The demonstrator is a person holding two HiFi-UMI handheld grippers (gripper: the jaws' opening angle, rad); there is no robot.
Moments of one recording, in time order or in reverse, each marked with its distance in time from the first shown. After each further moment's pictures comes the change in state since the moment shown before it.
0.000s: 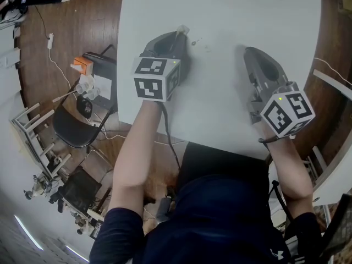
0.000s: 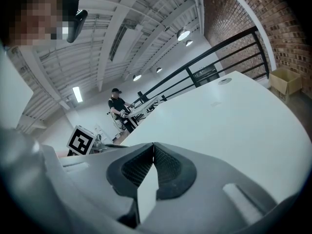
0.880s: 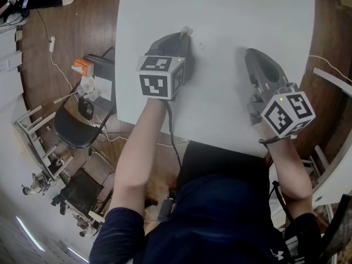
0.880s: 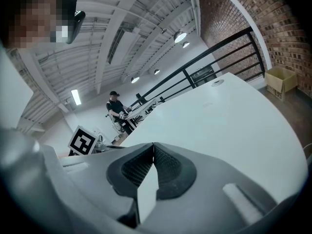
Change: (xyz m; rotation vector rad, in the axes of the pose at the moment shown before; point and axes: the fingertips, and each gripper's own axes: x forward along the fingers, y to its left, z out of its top) left arm 0.007 -0.027 -0.004 -0.015 0.028 -0.002; right arm -0.024 -0.011 -0.004 0.029 -0.021 -0.014
